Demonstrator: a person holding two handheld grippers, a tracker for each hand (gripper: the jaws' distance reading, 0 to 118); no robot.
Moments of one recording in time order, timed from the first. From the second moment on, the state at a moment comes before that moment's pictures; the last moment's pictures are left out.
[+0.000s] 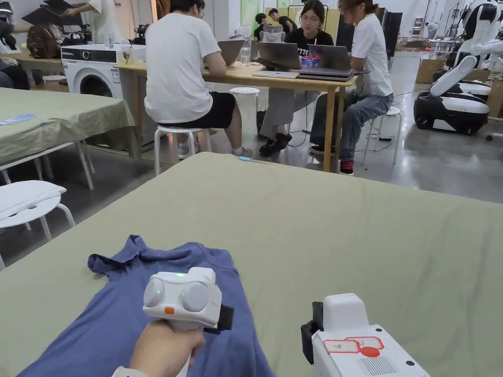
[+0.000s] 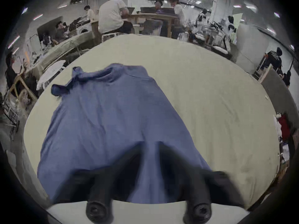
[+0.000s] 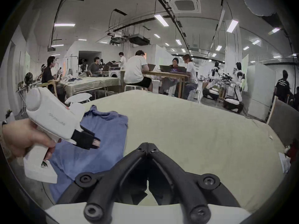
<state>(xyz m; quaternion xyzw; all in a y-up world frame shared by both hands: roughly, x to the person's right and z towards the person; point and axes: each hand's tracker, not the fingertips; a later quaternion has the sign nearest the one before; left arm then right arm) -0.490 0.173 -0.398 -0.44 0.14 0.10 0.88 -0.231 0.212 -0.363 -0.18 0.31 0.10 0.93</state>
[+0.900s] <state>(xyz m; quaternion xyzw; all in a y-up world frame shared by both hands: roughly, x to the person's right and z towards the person) -0.395 0.272 -0.415 -0.34 0.04 0.10 0.94 -0.071 0.255 -0.365 -0.18 0.18 0.05 0.97</state>
